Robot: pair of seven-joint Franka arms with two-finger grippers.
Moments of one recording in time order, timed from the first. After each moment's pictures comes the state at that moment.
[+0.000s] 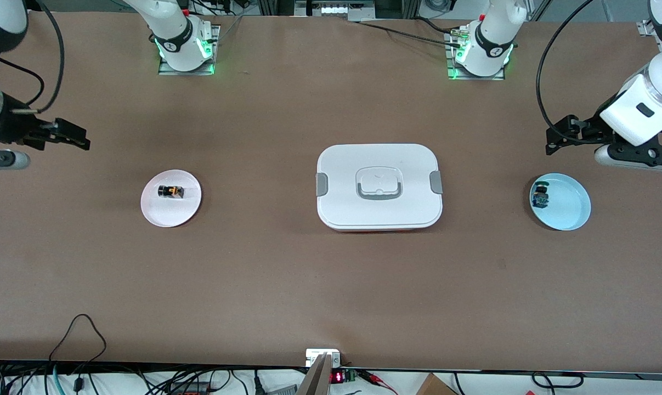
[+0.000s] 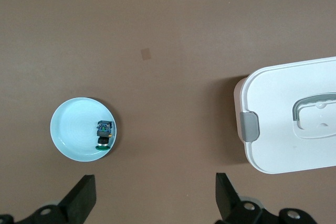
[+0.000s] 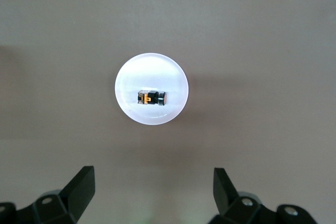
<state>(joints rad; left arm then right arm) -0.04 0.06 -0.05 -1.56 -0.01 1.62 0.00 0.08 0.11 -0.09 -1.60 0.01 1.58 -0.02</state>
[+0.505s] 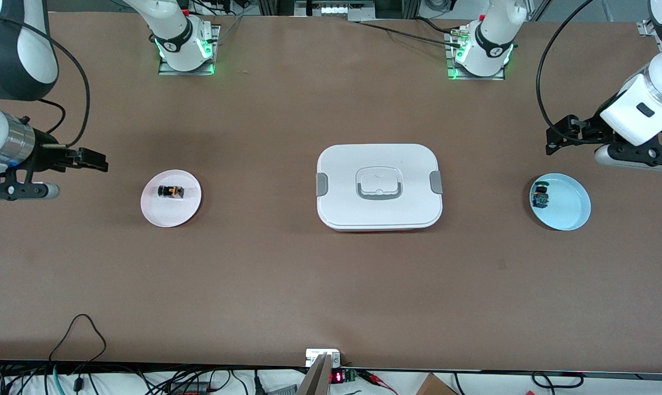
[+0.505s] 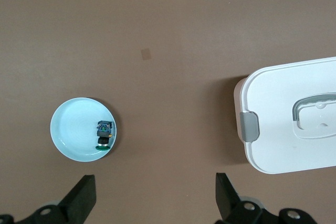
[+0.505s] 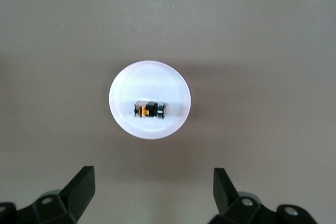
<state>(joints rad) -0.04 0.06 -0.05 -1.56 -0.01 1.62 0.00 0.09 0.21 -0.09 -1.60 0.01 1.67 -0.02</state>
